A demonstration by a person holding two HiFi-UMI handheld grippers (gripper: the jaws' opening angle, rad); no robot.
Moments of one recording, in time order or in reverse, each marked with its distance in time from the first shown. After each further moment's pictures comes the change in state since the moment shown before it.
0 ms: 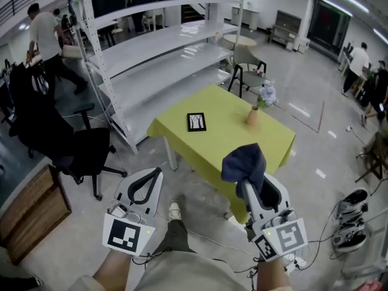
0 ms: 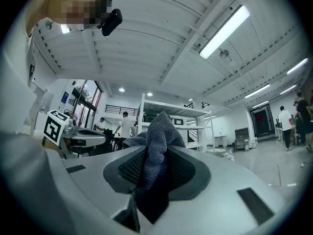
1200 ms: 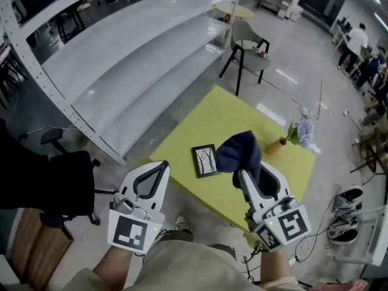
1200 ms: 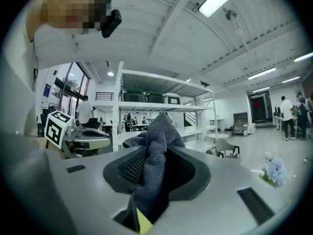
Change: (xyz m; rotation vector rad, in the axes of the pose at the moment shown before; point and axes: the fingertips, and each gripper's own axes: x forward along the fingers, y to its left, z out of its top) left arm 0.349 0.266 -0.121 -0.033 0.065 -0.215; right arm 0.428 -0.128 -0.058 0.062 0.198 -0.046
